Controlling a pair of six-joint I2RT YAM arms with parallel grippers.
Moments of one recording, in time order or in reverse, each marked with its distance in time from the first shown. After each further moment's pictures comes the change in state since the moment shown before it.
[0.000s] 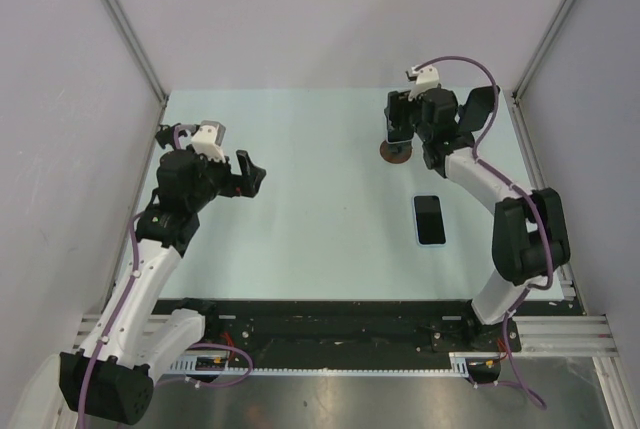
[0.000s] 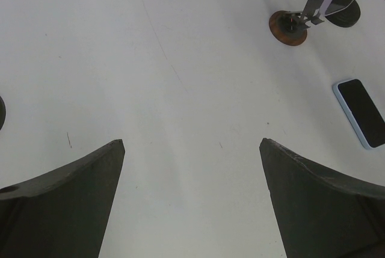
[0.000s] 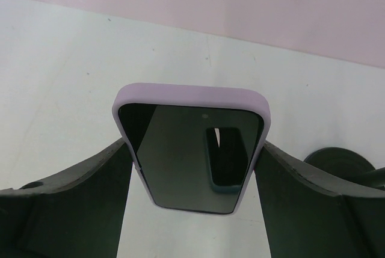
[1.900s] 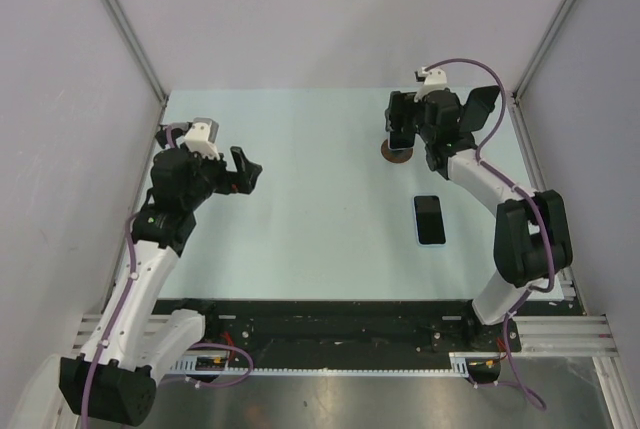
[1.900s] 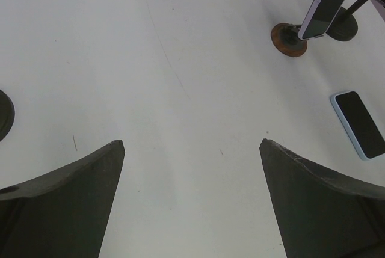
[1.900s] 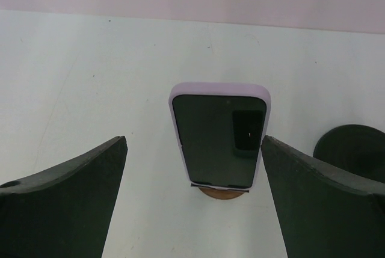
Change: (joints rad) left arm 0.035 -0.010 0.019 -0.006 0.010 -0.018; right arm -0.016 -0.064 -0.040 -0.035 0.007 0.127
